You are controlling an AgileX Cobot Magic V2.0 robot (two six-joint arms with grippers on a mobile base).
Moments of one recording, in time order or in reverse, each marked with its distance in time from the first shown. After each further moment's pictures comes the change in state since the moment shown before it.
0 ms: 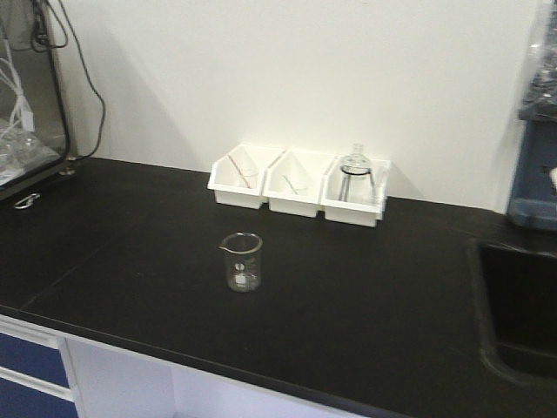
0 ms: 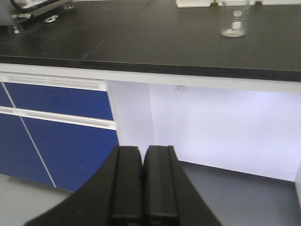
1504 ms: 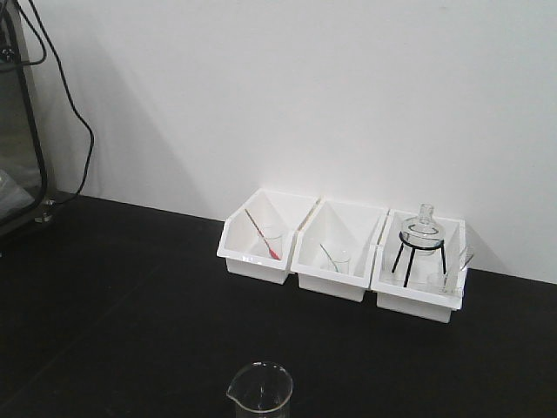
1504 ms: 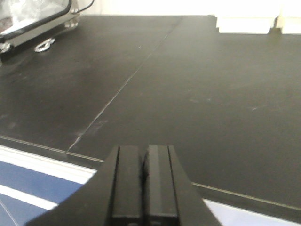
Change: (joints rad) left arm 0.000 0.000 0.000 0.000 0.000 0.000; right arm 0.000 0.008 0.001 0.000 -0.008 0.000
